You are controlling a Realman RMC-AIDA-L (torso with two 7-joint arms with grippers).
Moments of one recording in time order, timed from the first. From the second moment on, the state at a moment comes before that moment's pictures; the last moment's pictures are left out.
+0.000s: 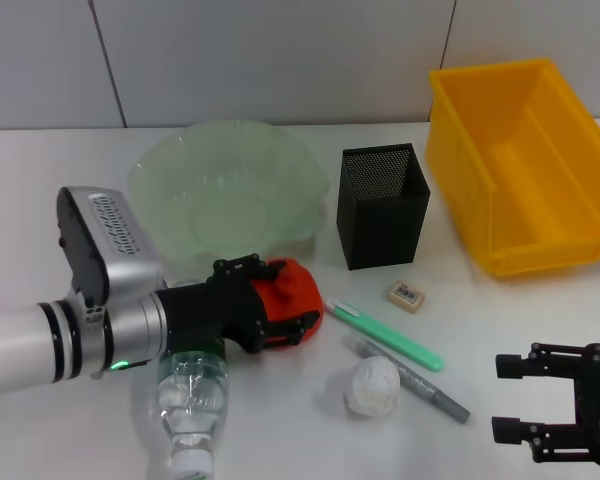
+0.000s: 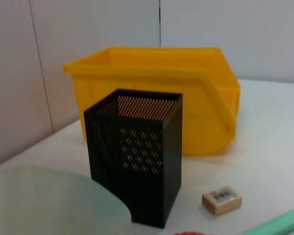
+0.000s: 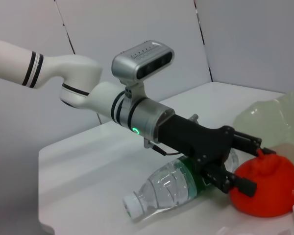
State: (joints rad) left arm -0.58 -2.08 1.37 0.40 1.38 1.01 -0.97; right arm 0.33 2.08 -0.62 -0.84 -2.10 -1.87 1.32
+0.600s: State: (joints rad) left arm -0.51 -2.07 1.39 0.50 1.35 1.12 -1.04; right arm 0.33 2.08 -0.62 -0.84 -2.09 -1.87 1.32
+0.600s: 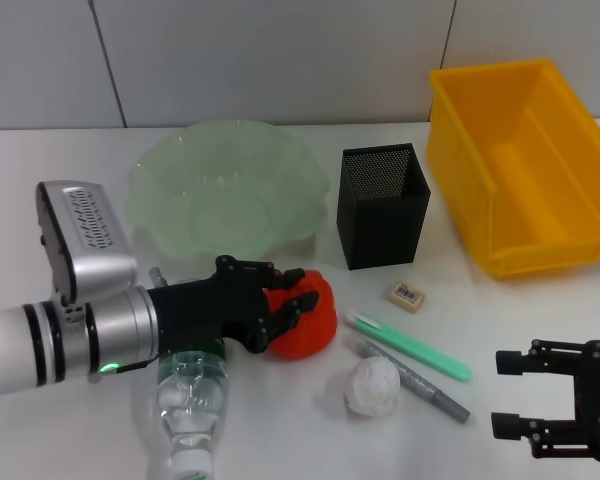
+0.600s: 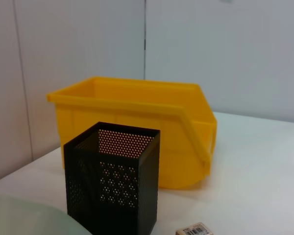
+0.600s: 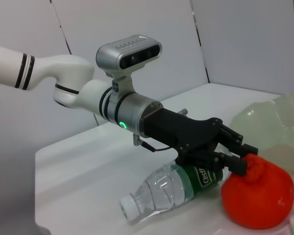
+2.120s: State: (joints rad) left arm -0.39 -2.07 1.43 0.68 1.38 1.17 -1.15; right arm 0.35 2.08 -0.62 -0.83 -2.09 -1.86 1.33
